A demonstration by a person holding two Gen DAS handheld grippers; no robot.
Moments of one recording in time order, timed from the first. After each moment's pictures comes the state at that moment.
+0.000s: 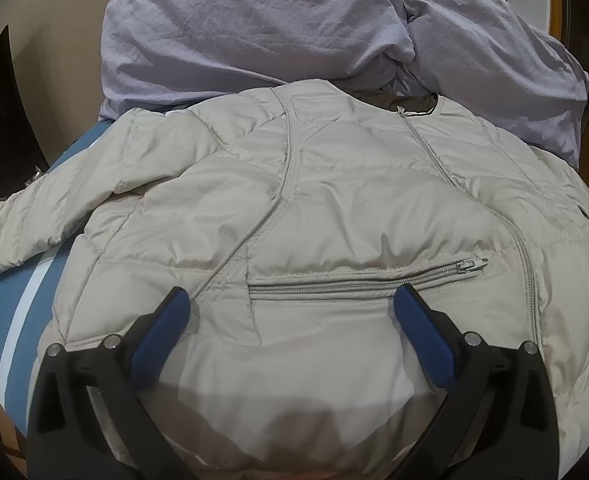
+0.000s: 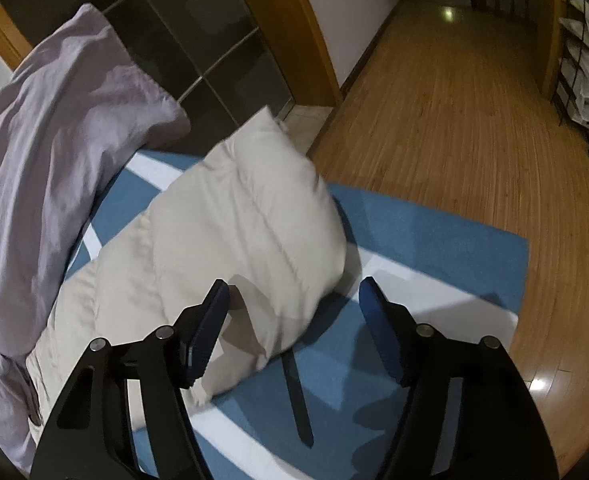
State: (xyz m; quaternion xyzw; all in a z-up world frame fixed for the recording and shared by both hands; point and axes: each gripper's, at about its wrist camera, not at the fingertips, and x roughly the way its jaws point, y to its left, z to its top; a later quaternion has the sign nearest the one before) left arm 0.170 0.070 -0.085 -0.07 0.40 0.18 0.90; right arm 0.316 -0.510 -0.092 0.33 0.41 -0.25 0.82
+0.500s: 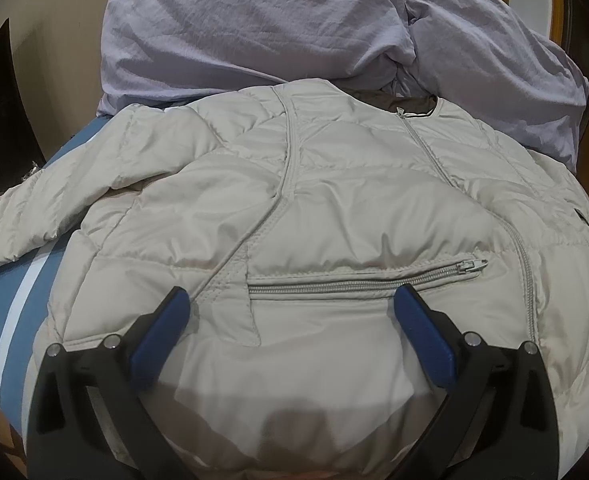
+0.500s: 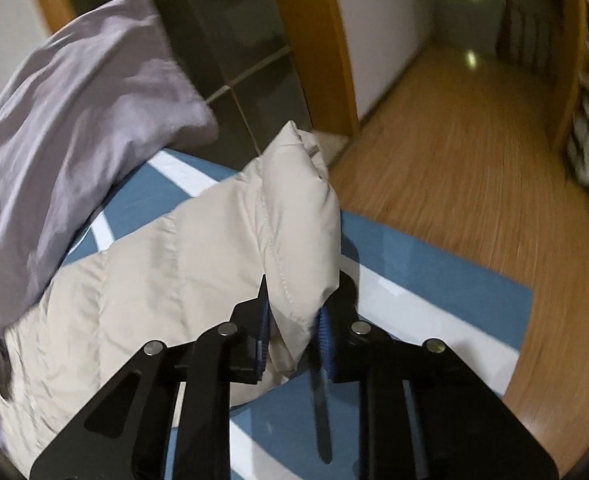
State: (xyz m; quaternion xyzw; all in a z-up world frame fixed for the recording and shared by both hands) left arm 0.169 0.073 -0.086 -0.08 0.40 0.18 0.90; right arm 0.330 -0.480 -0.066 0.23 0.38 -0.23 0.86
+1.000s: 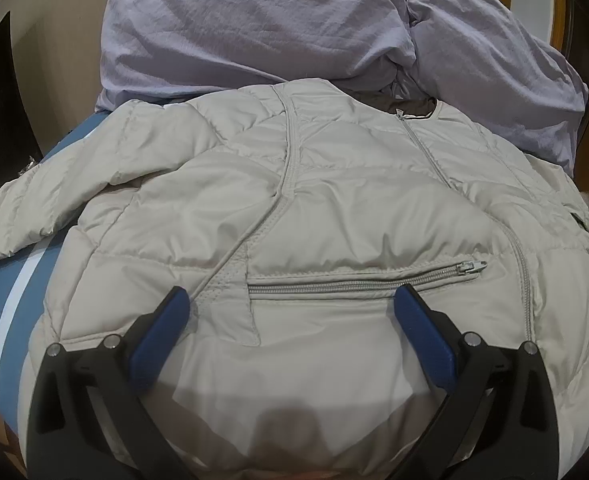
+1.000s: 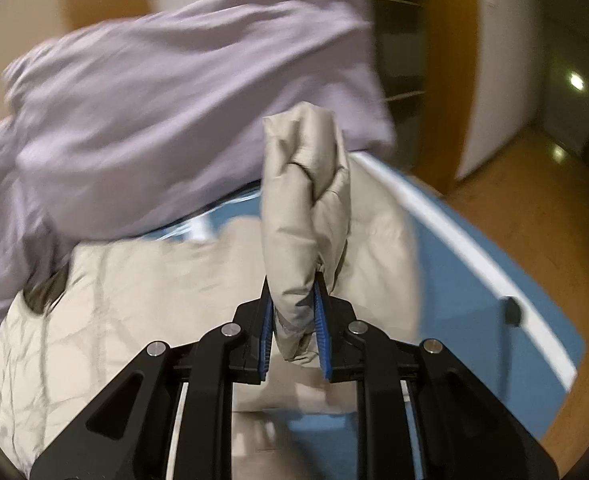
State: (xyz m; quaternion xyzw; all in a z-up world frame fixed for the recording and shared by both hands) left arm 0.168 0.076 -0.086 -0.09 0.40 0.17 0.90; right arm 0.382 -0.304 -0.014 0.10 0.38 -0.06 0.92
